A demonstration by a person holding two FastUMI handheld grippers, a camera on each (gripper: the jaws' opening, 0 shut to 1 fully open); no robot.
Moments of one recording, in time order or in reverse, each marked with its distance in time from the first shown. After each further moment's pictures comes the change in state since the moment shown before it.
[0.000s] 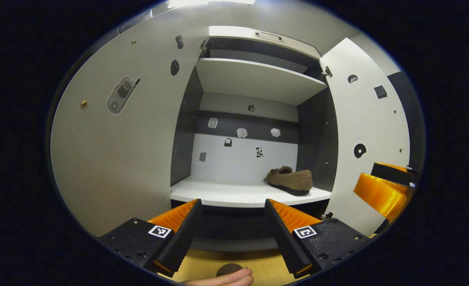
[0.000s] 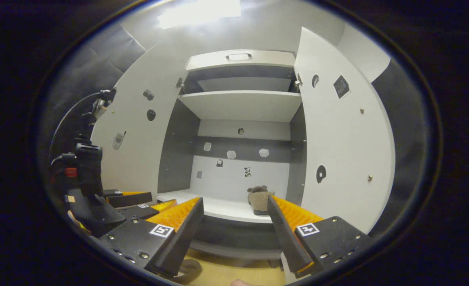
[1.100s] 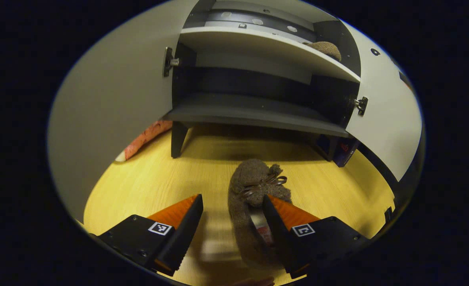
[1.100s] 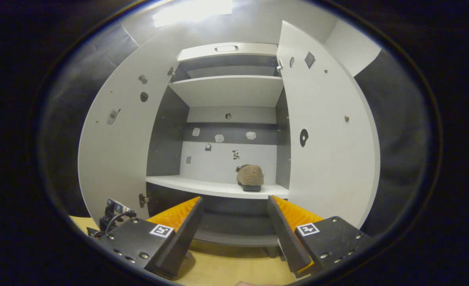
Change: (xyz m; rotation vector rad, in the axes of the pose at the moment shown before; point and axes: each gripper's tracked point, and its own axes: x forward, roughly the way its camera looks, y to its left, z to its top) left arm -0.071 0.034 -0.303 -0.040 0.689 -0.021; right arm -0.008 -0.014 -0.072 0.041 0.039 -0.043
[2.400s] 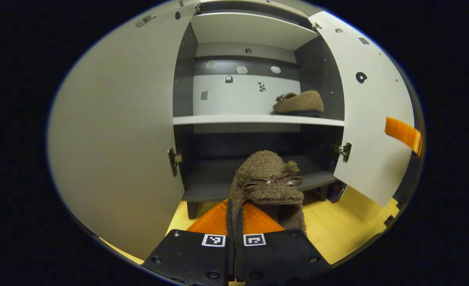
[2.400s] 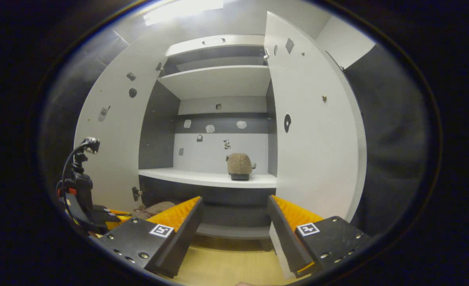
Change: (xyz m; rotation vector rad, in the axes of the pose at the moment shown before) left arm -0.081 -0.020 0.171 0.129 -0.406 0.046; right arm -0.009 -0.034 -0.003 0.037 0.058 -0.028
